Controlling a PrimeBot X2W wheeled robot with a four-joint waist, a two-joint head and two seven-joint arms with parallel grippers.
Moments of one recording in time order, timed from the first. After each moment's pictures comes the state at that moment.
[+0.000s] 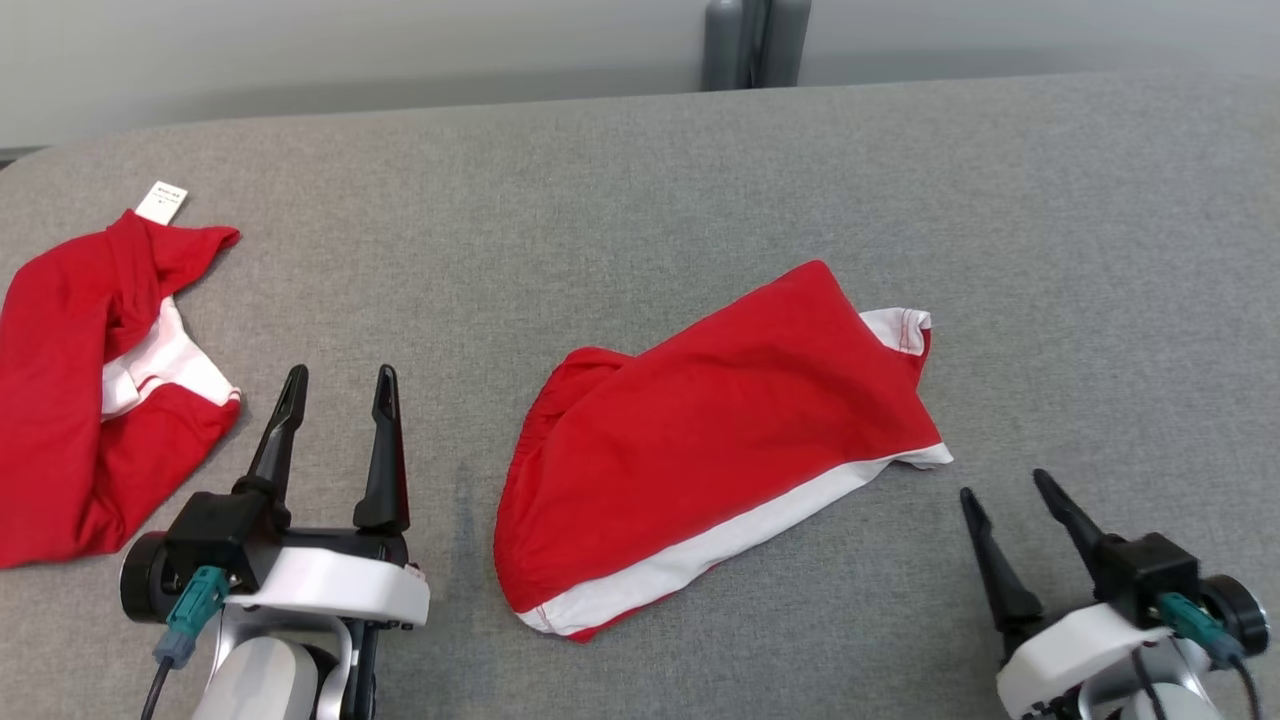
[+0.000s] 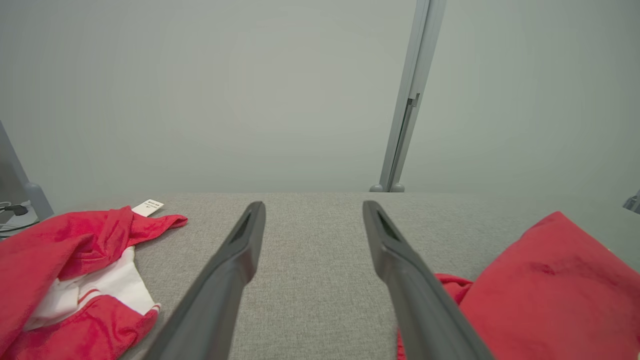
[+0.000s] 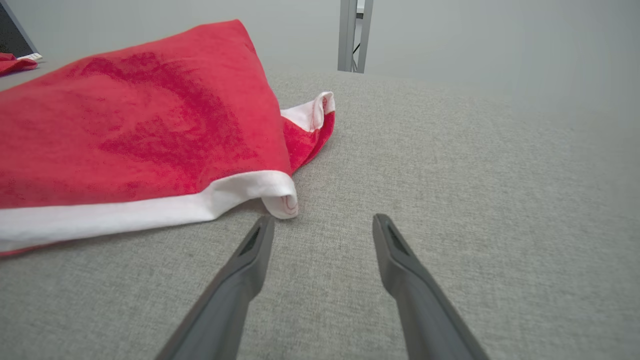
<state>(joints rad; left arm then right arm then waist) -0.16 0.16 -0.21 0.13 -0.33 0.14 -0.26 -0.16 -0.16 0.17 0.42 0.14 0.13 -0.26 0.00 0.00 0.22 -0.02</state>
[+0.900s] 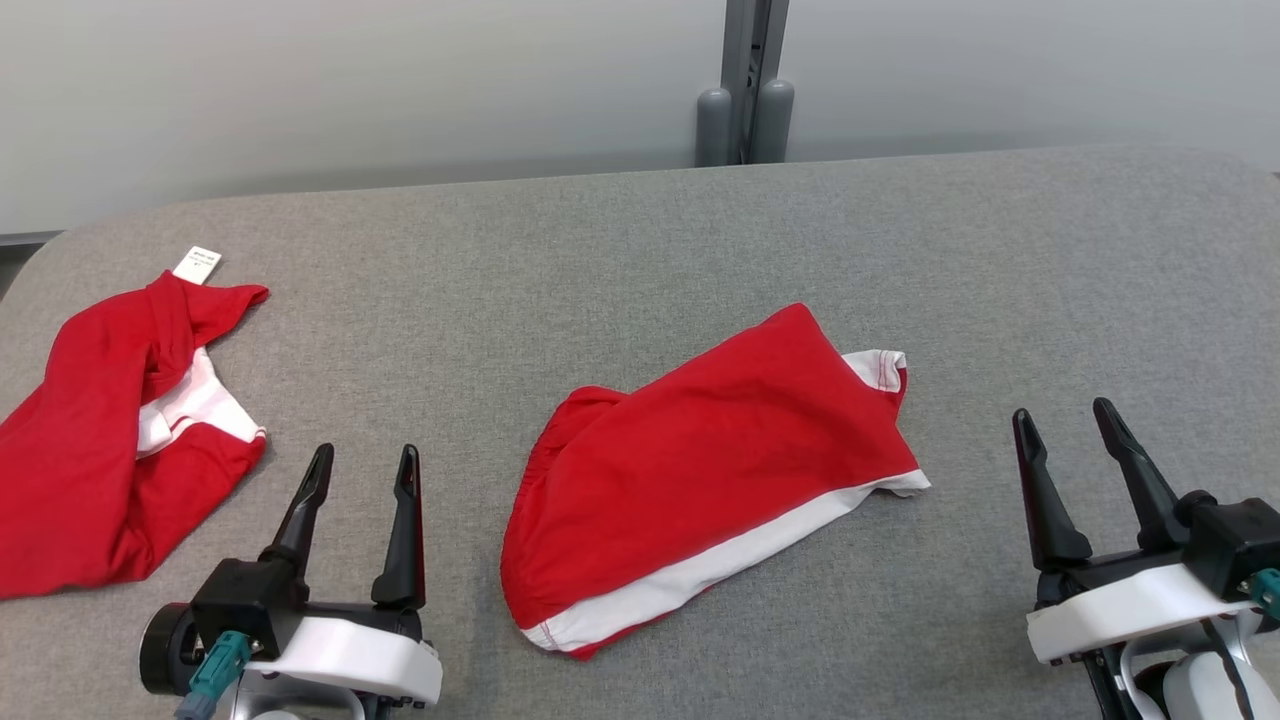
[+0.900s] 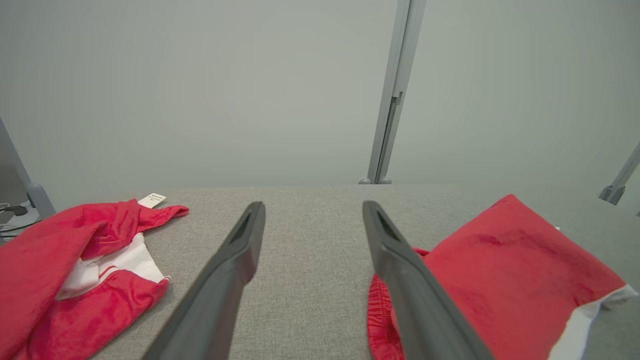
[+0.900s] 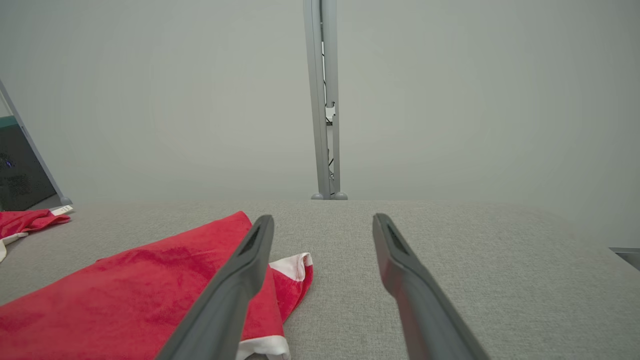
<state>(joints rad) -0.04 0.18 -0.24 0.07 -0.34 0.16 -0.23 -0.12 -0.14 0.06 0.18 0.23 0.13 -0.24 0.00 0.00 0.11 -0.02</state>
